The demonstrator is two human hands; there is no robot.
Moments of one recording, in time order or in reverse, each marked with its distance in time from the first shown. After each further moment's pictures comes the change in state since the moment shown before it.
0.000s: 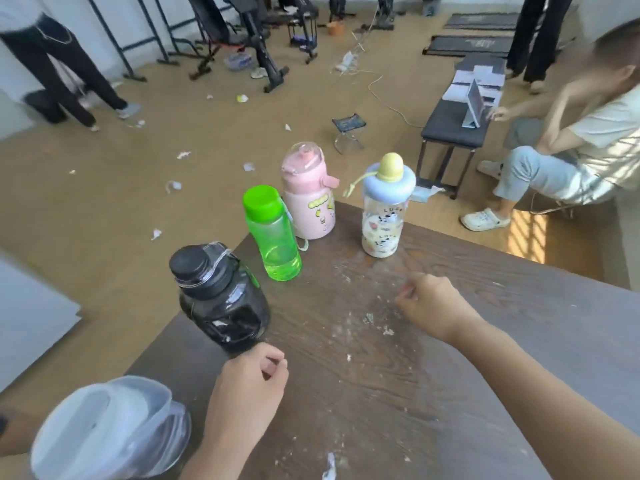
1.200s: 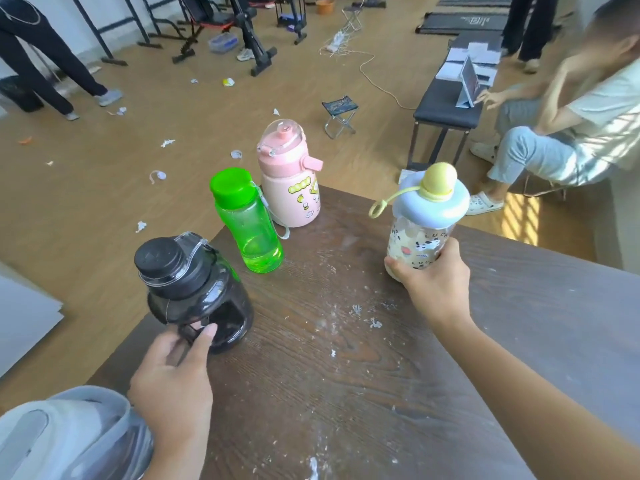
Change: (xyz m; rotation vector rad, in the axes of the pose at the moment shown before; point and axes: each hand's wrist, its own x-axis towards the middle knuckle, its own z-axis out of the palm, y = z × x) left_hand 0.033 -0.039 0.010 -0.746 0.639 -0.201; right_hand 0.029 0.023 0.028 0.663 0.526 0.025
